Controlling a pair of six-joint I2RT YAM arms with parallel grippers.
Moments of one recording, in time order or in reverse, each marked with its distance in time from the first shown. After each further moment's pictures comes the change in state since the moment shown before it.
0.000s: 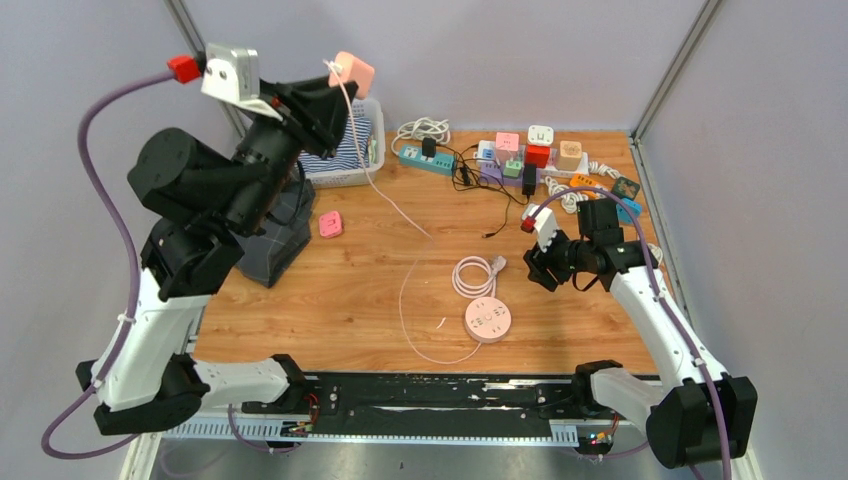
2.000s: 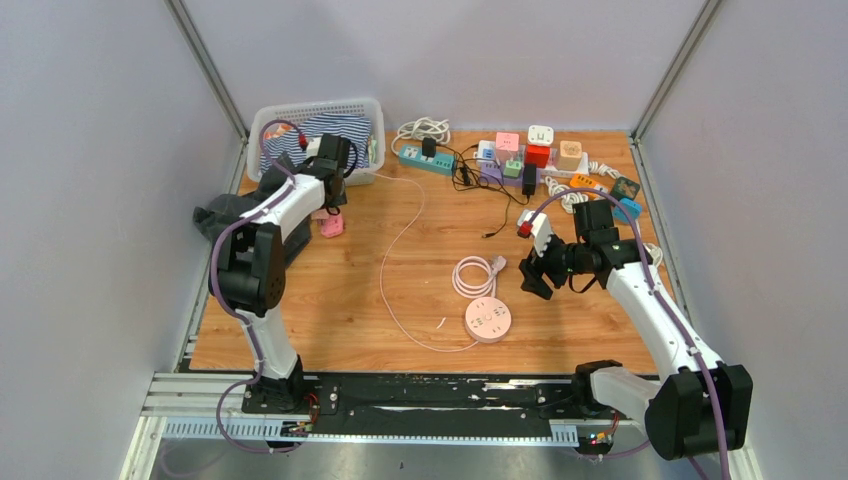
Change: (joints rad) left arm 0.629 0.737 -0.413 -0.202 -0.248 -0.310; right arm 0.000 0.034 -0.024 -0.007 -0.097 -0.050
